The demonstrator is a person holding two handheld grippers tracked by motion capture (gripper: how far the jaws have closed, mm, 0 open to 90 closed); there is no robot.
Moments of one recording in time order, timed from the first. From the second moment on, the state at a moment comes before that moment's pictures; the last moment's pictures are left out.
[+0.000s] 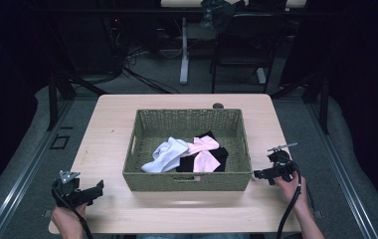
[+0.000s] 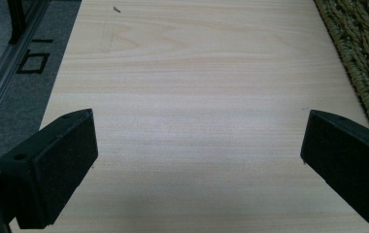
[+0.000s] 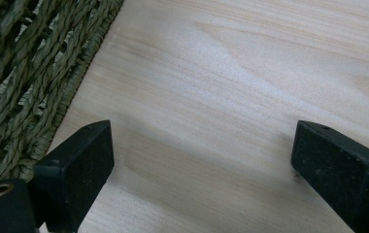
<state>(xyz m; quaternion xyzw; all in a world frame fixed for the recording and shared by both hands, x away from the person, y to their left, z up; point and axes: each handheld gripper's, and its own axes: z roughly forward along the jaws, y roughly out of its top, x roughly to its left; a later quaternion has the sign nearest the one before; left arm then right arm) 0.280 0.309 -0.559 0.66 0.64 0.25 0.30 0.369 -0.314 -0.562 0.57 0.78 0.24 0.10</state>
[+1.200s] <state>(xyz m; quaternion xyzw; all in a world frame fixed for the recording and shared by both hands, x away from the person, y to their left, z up) 0.282 0.303 -0.537 0.68 0.63 0.25 0.29 0.368 -0.314 -0.560 0.57 0.78 0.23 0.10</state>
